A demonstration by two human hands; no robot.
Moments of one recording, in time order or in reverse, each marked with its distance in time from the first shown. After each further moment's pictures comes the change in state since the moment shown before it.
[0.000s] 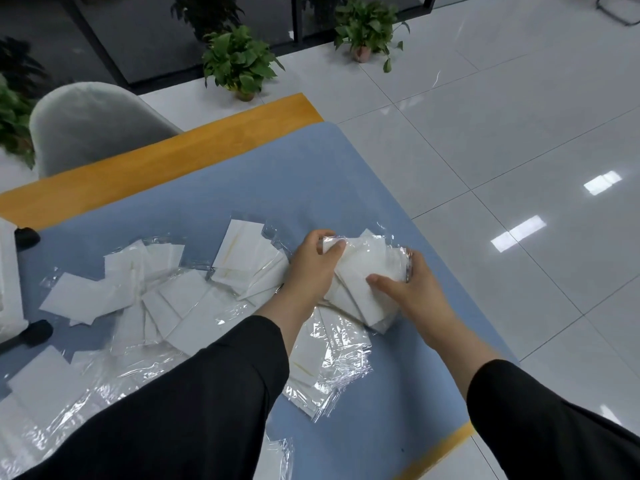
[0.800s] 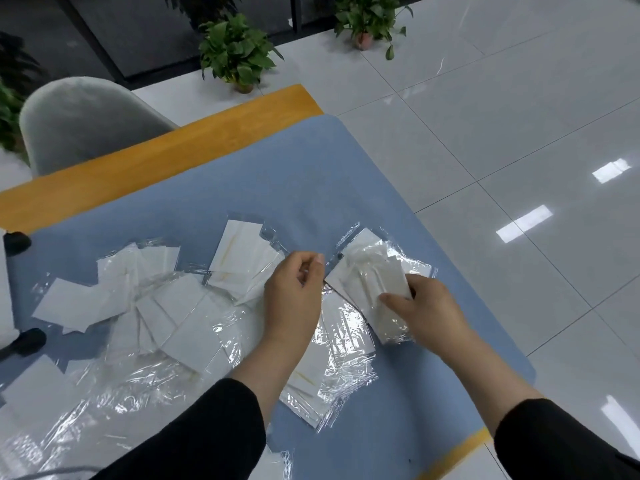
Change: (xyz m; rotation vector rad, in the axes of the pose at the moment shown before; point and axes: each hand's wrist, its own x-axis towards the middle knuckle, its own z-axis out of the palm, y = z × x) left_hand -0.040 -0.013 -0.015 0.101 0.275 0.214; right_hand -0.010 0.000 -0.007 -0.423 -0.029 0.043
